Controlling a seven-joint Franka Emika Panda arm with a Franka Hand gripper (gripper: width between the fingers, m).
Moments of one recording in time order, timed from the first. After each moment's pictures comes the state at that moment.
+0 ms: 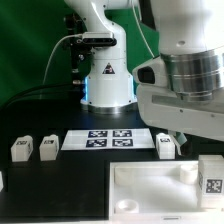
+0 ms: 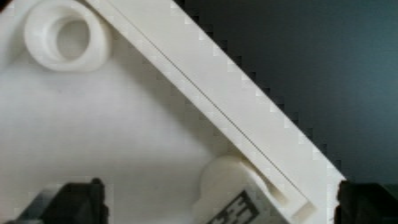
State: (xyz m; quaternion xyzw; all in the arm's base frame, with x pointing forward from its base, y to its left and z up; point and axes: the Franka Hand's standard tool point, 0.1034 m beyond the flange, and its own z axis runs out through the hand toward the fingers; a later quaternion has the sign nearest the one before) arm 0.598 0.124 0.079 -0.93 0.34 0.07 0.08
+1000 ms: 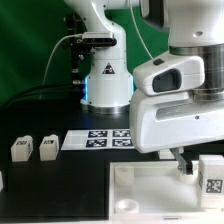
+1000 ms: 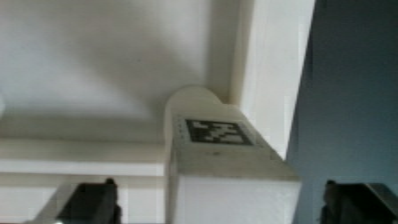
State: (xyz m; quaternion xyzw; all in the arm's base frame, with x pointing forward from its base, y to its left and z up) arm 0.625 0.119 0.083 -1.00 -0.04 0.01 0.06
